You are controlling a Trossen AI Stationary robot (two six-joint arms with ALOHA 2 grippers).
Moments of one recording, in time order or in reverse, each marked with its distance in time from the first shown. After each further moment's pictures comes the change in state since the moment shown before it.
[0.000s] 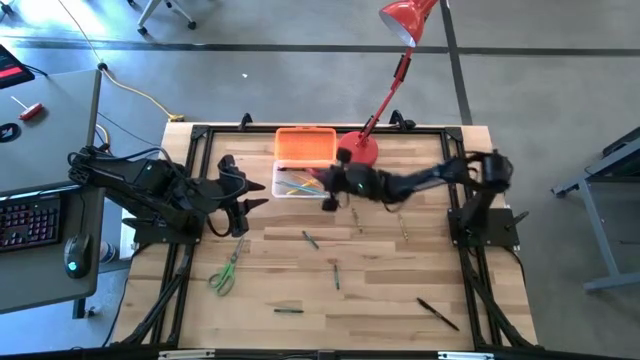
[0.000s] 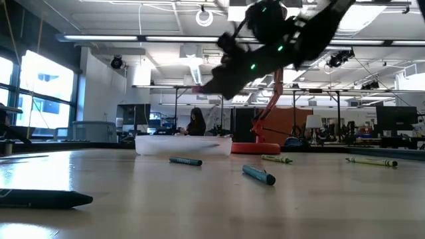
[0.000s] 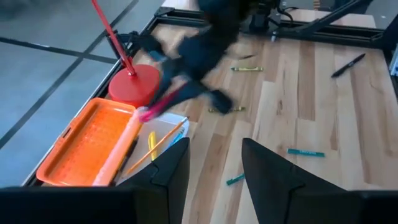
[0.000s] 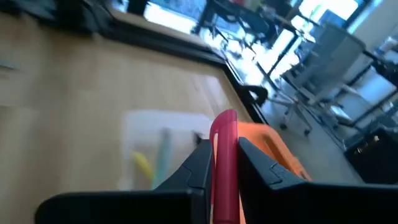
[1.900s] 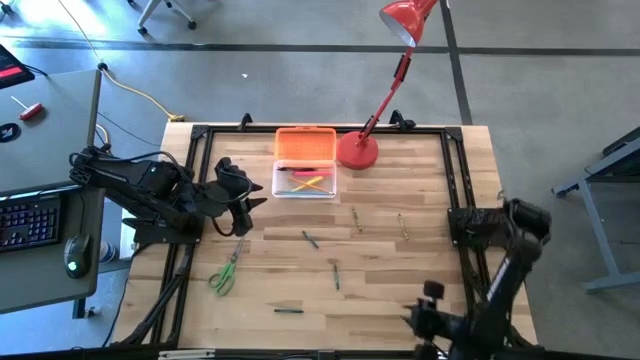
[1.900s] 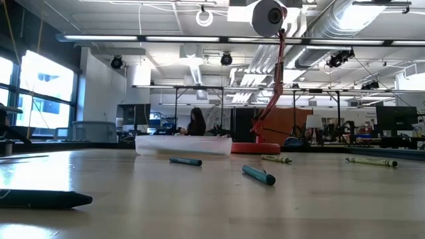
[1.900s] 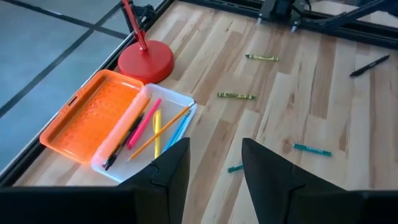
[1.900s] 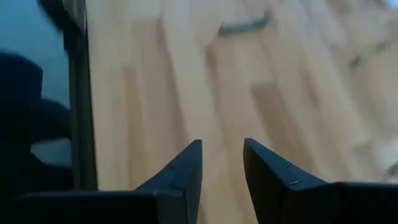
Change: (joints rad) left arm 0.000 0.021 0.001 -0.078 -0.029 -0.158; right arm 1.256 0.028 0.429 -1.616 0.430 1.645
